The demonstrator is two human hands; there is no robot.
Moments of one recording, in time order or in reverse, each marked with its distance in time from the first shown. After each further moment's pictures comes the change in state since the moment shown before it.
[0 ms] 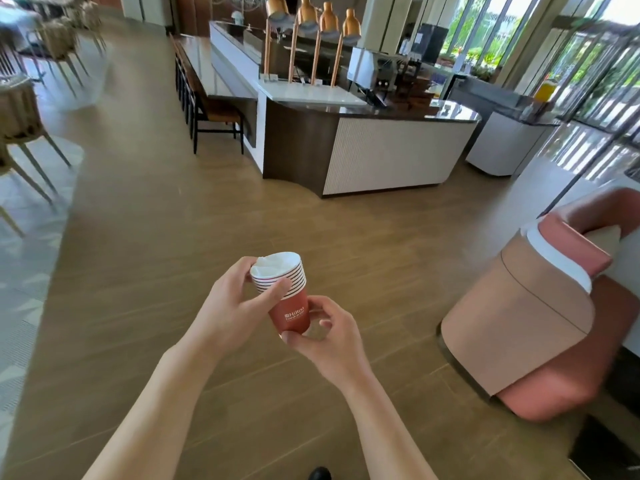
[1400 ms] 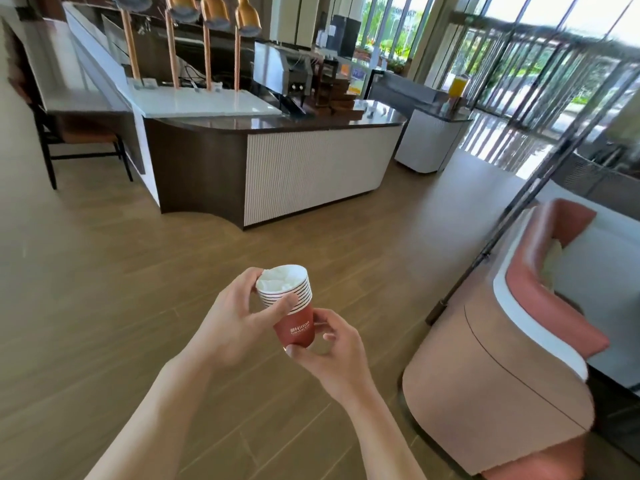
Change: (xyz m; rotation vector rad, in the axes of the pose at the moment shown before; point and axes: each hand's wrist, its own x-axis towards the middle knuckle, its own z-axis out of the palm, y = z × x) left_hand 0.568 0.002 0.258 -0.004 -0.301 0.099; right_hand 0.501 0.145 -0.232 -0.049 0.243 0.122
